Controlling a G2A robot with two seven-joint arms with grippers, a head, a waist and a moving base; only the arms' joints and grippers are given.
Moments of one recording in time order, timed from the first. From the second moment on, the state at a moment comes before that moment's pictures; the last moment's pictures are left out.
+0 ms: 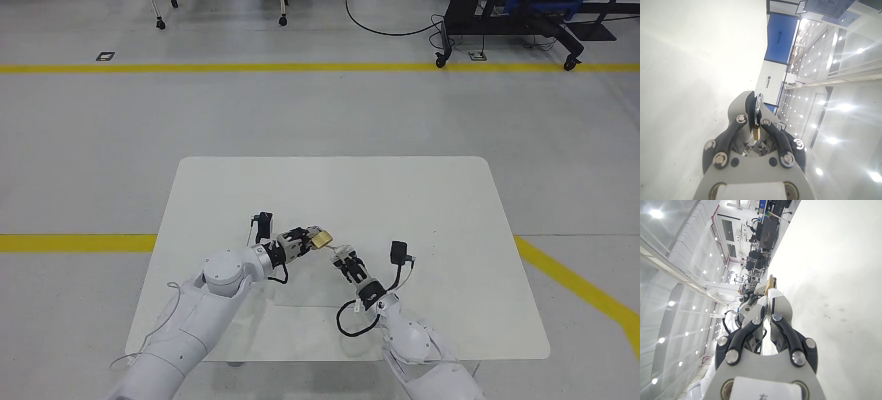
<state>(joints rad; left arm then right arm) 0.81 -1.37 -0.94 -0.94 -0.46 -0.04 -0.61 -1.32 -1.32 1.08 -1.48 -0.06 -0.17 0.03</state>
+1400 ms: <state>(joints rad) 0.81 -1.40 -0.96 -0.91 -0.44 -0.01 -0.59 -1.31 -1.36 1.04 -1.45 -0.17 -0.12 -0.05</state>
